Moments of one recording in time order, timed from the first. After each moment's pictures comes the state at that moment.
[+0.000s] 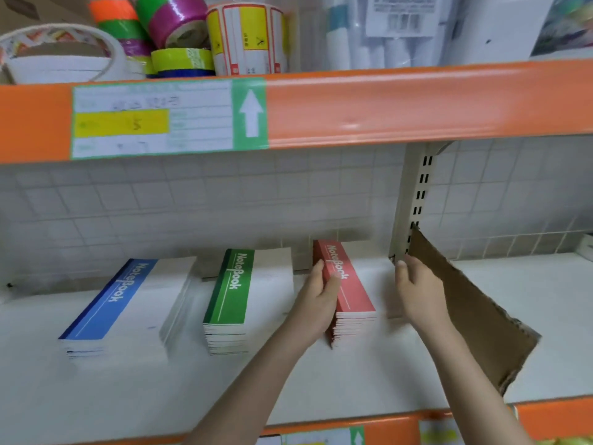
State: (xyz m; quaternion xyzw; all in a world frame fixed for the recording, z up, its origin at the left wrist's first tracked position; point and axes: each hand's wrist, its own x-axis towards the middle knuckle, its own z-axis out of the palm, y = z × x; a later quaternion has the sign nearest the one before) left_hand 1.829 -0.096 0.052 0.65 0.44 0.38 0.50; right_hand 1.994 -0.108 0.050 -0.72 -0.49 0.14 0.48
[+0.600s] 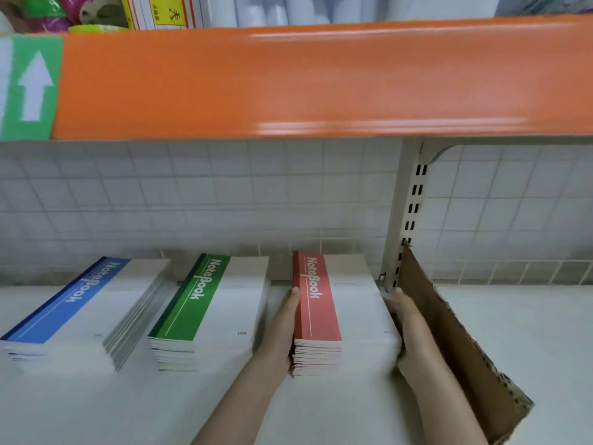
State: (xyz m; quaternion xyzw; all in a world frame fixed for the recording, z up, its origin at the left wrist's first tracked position) left_hand 1.865 -0.053 -0.003 0.32 0.46 0.43 0.71; right_hand 2.042 -0.082 0.009 -0.56 -0.24 0.54 0.58
